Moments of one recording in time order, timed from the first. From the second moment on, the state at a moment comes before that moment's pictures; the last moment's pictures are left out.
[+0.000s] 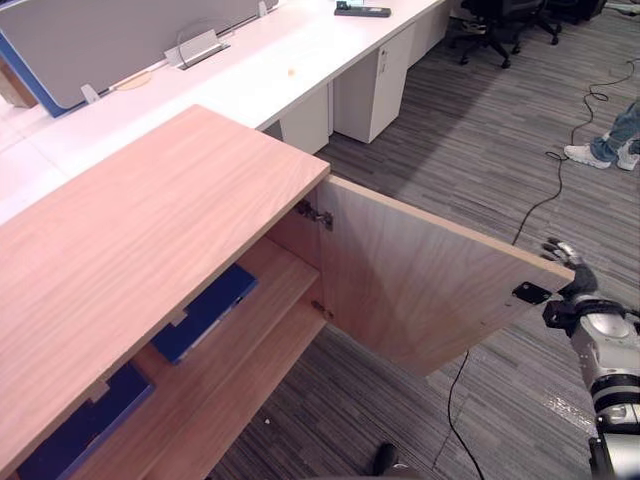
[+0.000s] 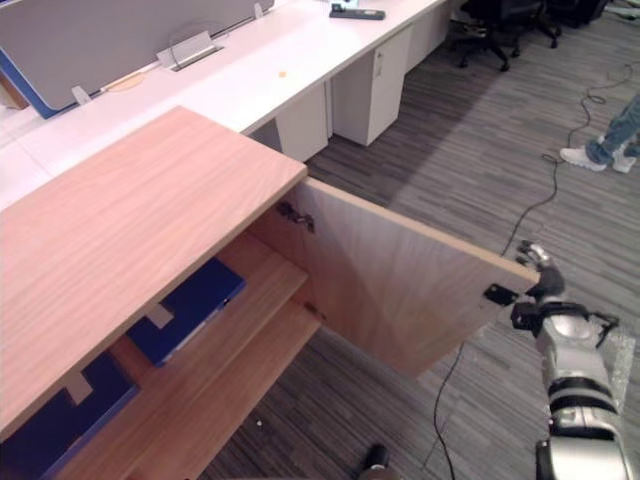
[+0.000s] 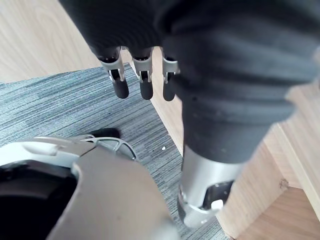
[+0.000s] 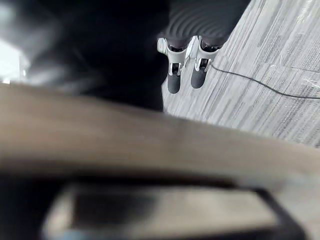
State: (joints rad) left arm 0.23 0.06 0.29 1.03 -0.14 -0.05 -0.02; right arm -0.36 -0.76 -0.03 0.75 0.41 -0.06 0.15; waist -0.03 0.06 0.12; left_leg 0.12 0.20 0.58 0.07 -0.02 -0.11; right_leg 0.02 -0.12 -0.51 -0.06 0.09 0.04
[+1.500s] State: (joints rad) left arm 0.14 0.12 0.30 1.10 -0.09 -0.06 -0.05; right arm -0.29 -0.32 0.73 0.69 -0.07 -0.04 0.44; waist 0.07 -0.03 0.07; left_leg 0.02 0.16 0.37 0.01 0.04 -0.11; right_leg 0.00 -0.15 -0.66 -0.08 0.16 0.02
